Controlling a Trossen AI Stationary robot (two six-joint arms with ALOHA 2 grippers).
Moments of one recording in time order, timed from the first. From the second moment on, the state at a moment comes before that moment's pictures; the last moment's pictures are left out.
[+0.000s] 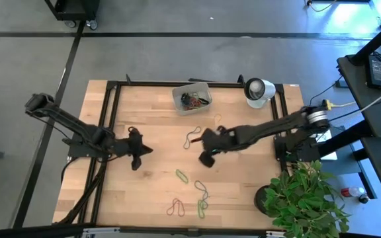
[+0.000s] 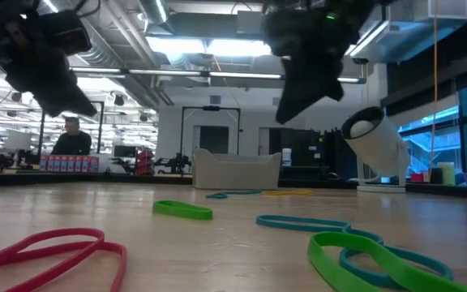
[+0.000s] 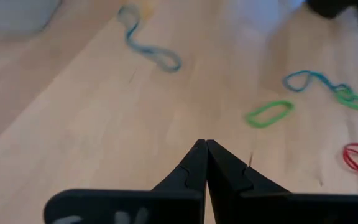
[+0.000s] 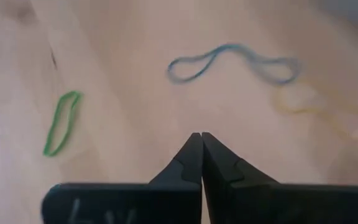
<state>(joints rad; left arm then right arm) -0.42 0.81 0.34 -0.21 -0.44 -0.67 0.17 1.65 1.15 -0.51 0.27 0.65</state>
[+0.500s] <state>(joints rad) -0.09 0.76 0.28 -0.07 -0.03 -0.24 0.41 2.03 1.58 -0.85 0.21 0.83</state>
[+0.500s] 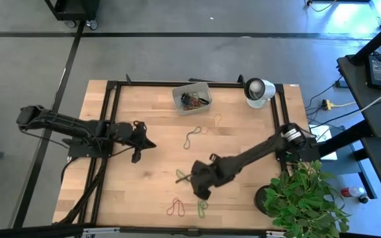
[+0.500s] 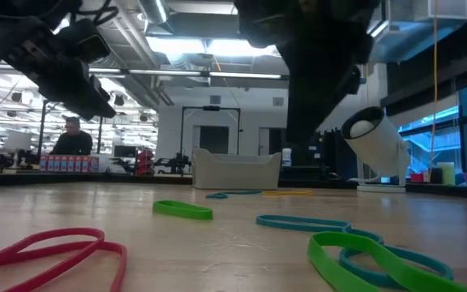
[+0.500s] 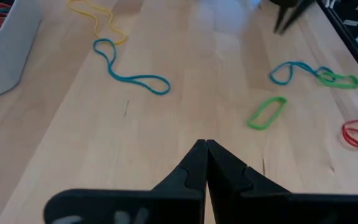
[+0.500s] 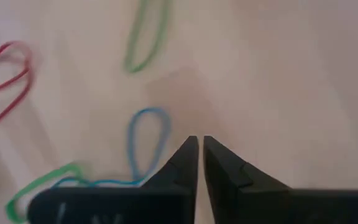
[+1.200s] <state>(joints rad) -0.02 0.76 0.28 -0.08 0.01 -0.22 0.45 2.19 1.58 -0.77 0.20 0.94</state>
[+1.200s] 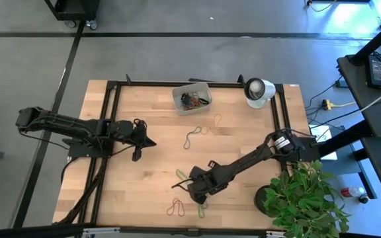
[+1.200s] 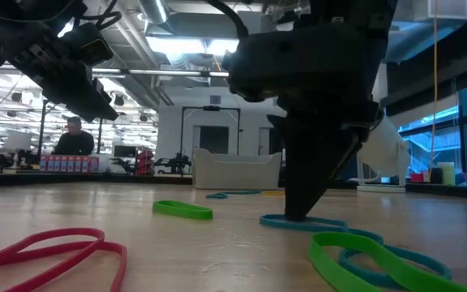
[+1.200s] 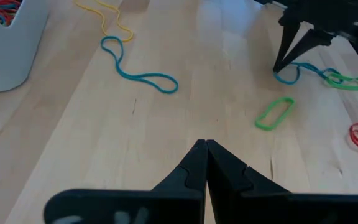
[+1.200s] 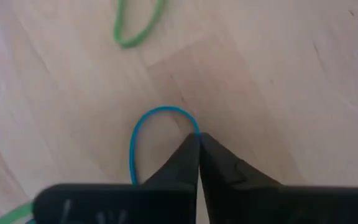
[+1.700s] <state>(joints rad) -0.02 0.76 0.28 -0.08 0.01 -0.22 0.24 1.93 1.58 -0.82 0.28 0.78</state>
